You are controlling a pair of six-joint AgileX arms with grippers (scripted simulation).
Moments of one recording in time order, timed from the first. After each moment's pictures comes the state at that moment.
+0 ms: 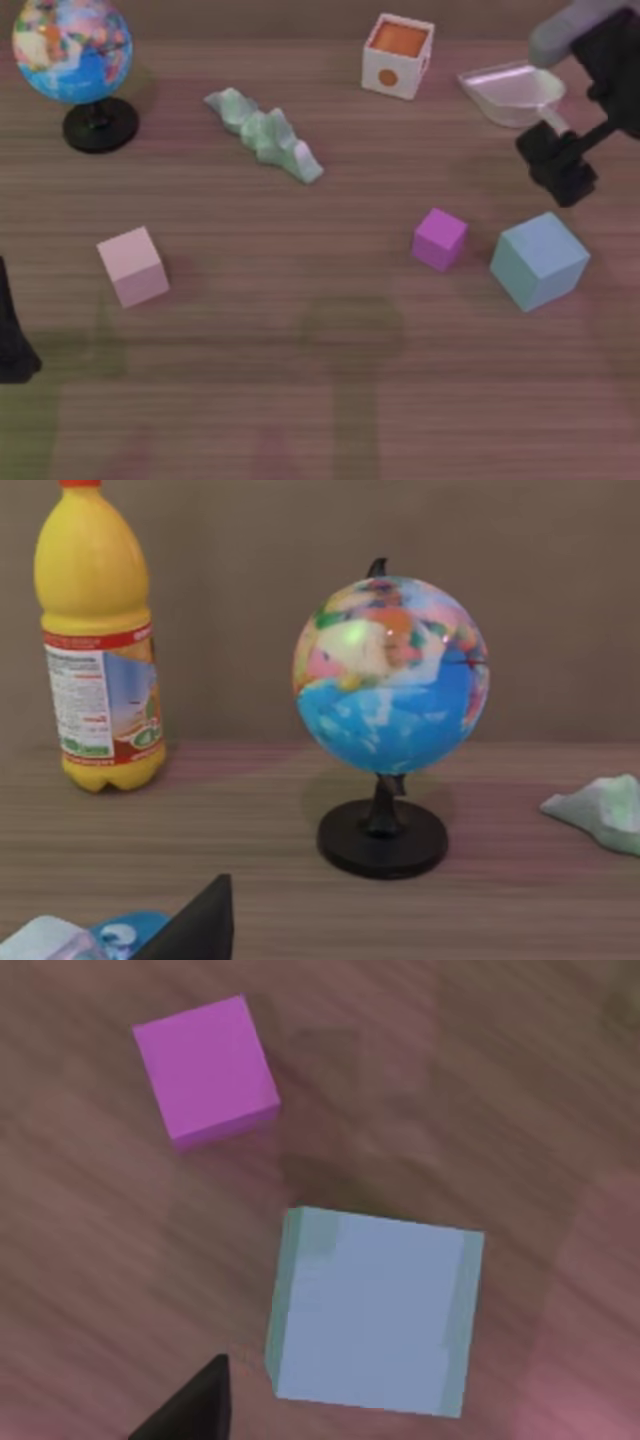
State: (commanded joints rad) left arm 0.00 0.00 0.00 0.00 0.00 0.00; right arm 0.31 1.62 1.41 -0.91 0.00 -0.32
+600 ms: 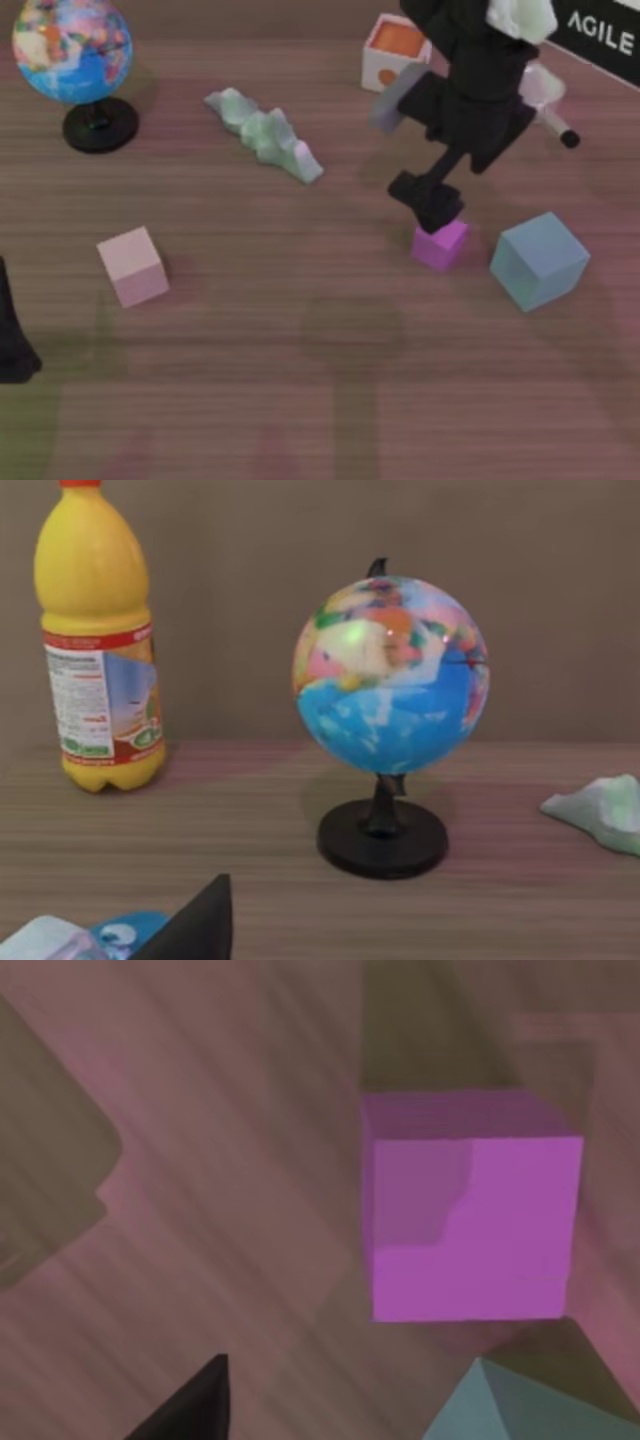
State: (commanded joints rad) left arm 0.00 0.00 0.00 0.00 0.00 0.00; right arm 0.46 2.32 2.07 -1.30 0.00 -0.47
